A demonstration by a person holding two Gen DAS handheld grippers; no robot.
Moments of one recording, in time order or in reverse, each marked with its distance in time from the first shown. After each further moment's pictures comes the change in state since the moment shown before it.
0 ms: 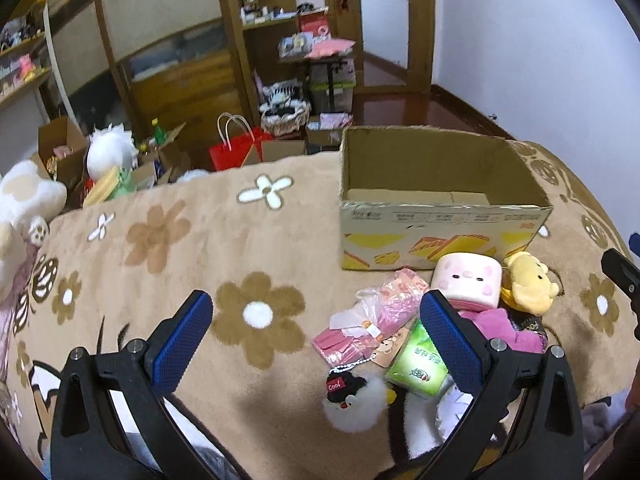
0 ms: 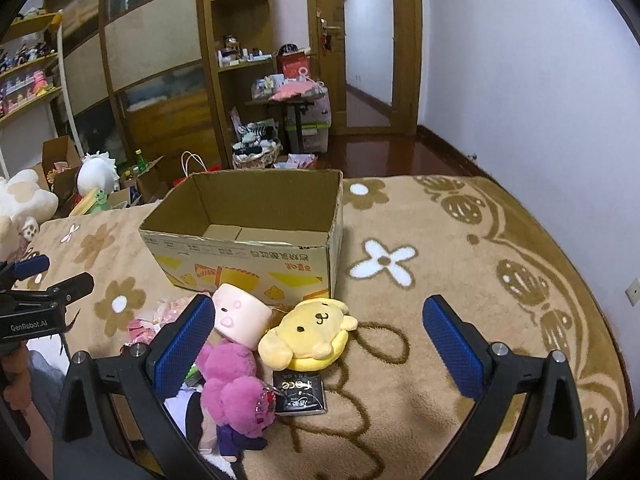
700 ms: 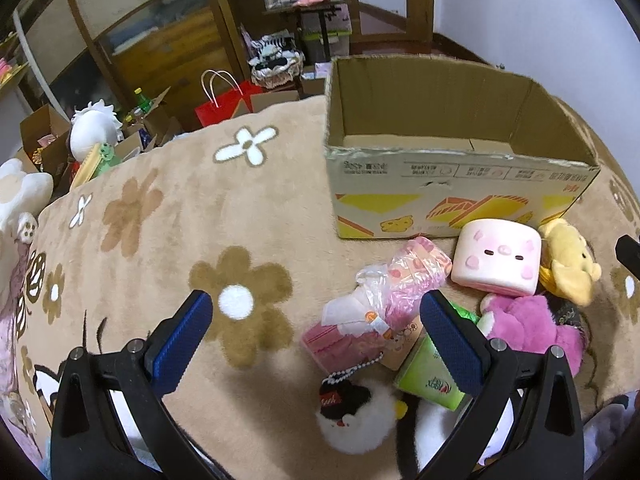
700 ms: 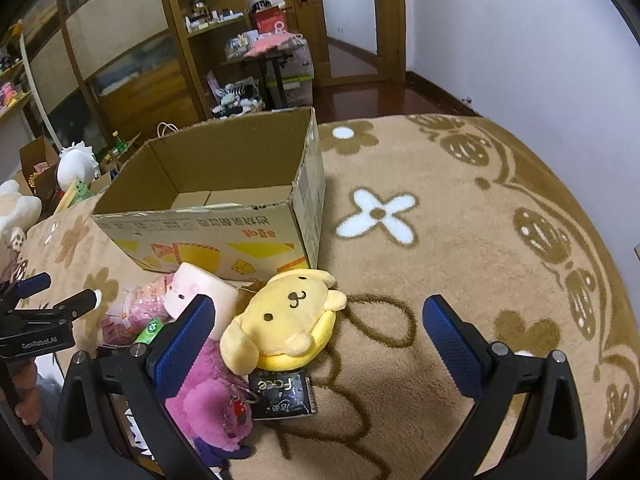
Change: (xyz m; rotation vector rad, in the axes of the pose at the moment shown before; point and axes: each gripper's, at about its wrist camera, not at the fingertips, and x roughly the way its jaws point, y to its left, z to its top) left arm 0.071 -0.023 0.003 0.063 0.187 0.015; right arm 0.063 -0.023 -0.006 0.092 0.184 -0.005
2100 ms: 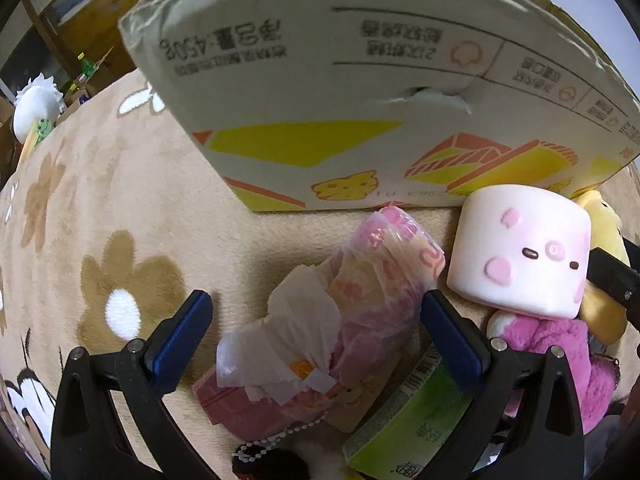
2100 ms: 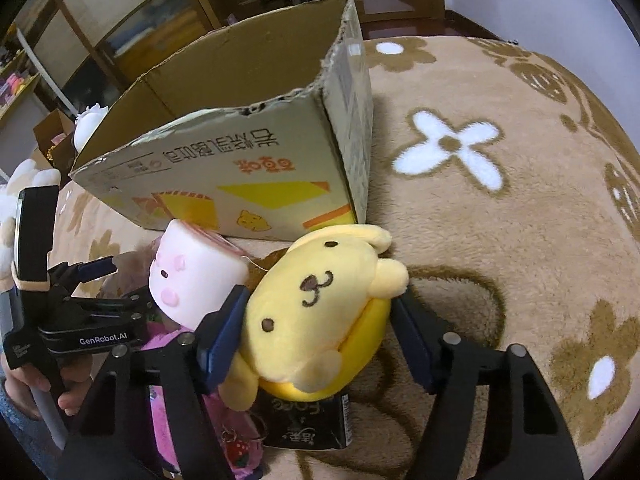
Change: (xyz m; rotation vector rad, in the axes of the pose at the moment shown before) left arm 0.097 -0.030 0.005 0.028 0.196 -0.119; right arm 0.088 0.005 -0.006 -0.010 0.222 0.156
